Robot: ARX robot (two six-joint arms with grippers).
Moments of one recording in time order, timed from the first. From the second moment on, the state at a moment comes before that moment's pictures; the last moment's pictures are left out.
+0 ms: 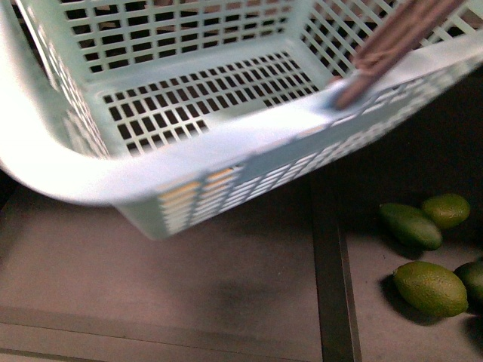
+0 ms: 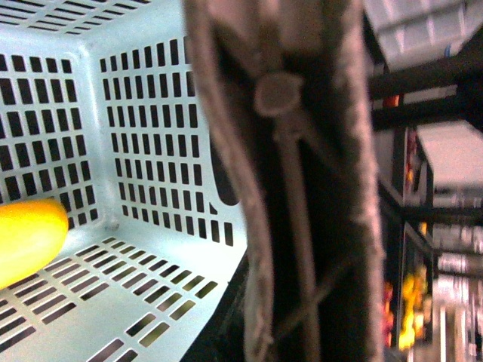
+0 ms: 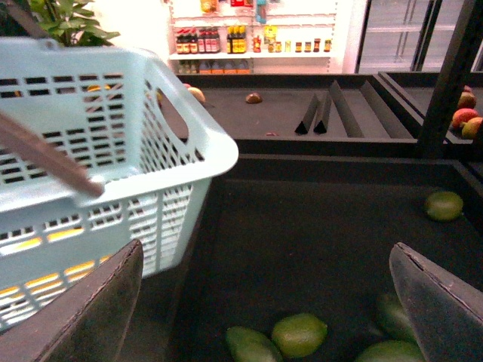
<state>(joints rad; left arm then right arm) -0.67 1.75 1.50 -0.21 -0.01 -1.11 0.00 0.00 0.02 0.00 0.00 0.00</state>
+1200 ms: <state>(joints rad) -0.42 2.37 1.89 -0.17 -0.21 -1.47 0.00 0.00 0.02 0.00 0.00 0.00</state>
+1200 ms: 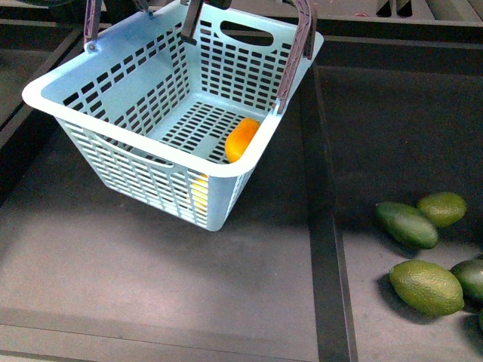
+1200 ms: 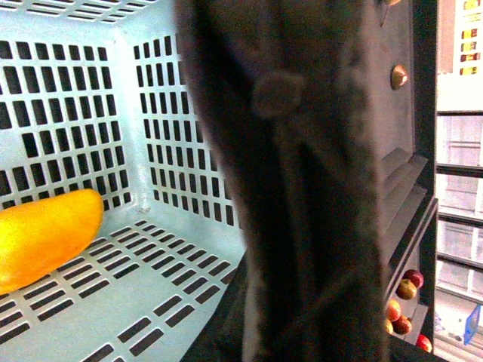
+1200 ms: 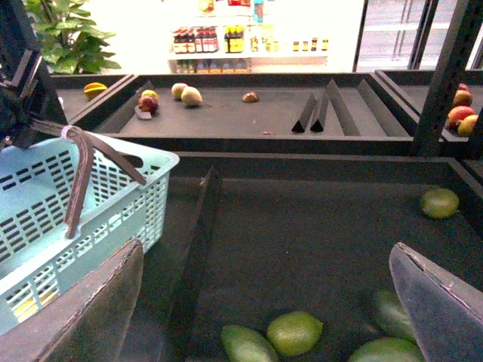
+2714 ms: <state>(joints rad) -0.11 1.31 0.18 1.11 -0.10 -0.02 0.00 0.00 0.02 0.00 0.00 0.00</state>
